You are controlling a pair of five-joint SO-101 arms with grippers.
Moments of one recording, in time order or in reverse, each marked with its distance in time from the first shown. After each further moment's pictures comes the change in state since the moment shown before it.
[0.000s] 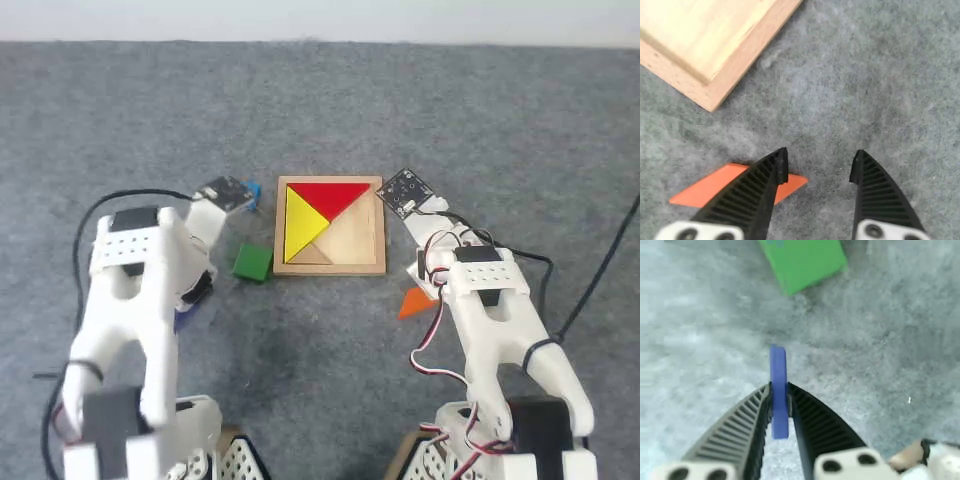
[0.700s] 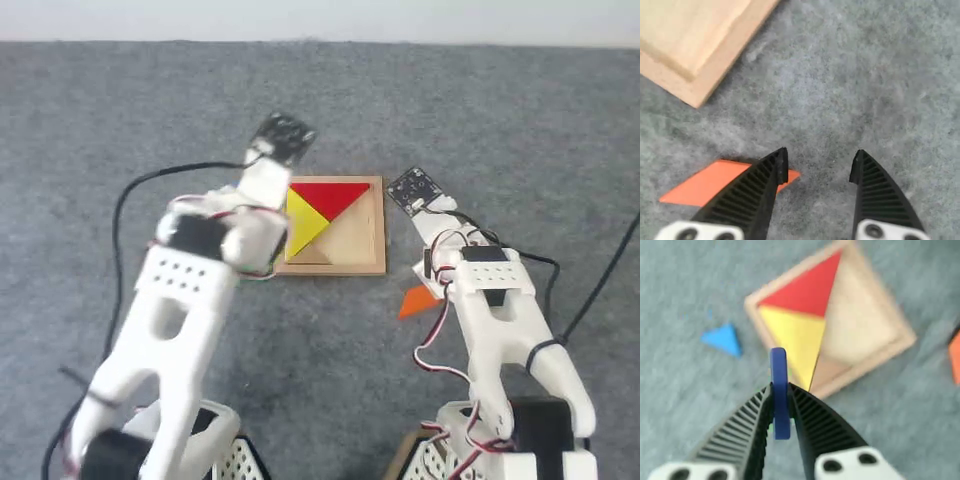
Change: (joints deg) left arm 25.2 -12.6 -5.7 -12.9 31.3; right arm 1.9 0.0 0.0 0.0 -0.5
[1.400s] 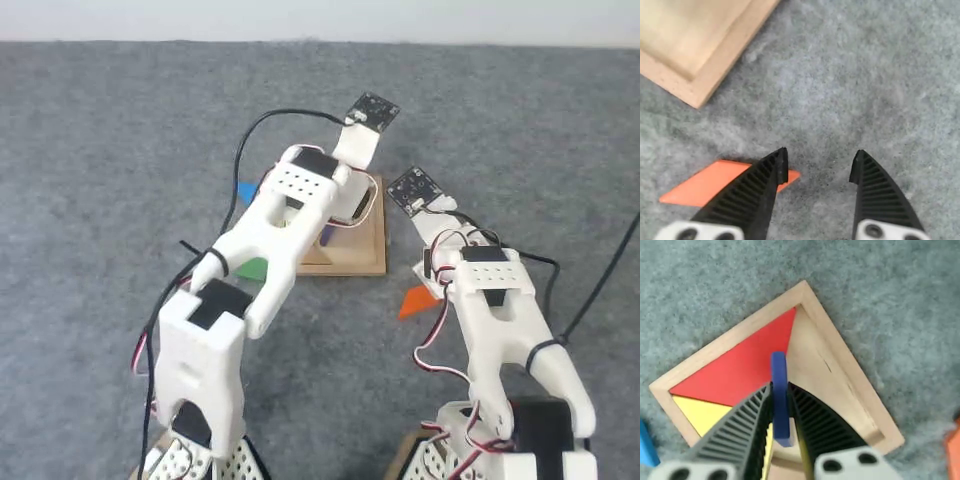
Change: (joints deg) left arm 9.1 54.2 -40.7 -3.0 8.2; right arm 0.0 0.0 0.0 0.0 0.0
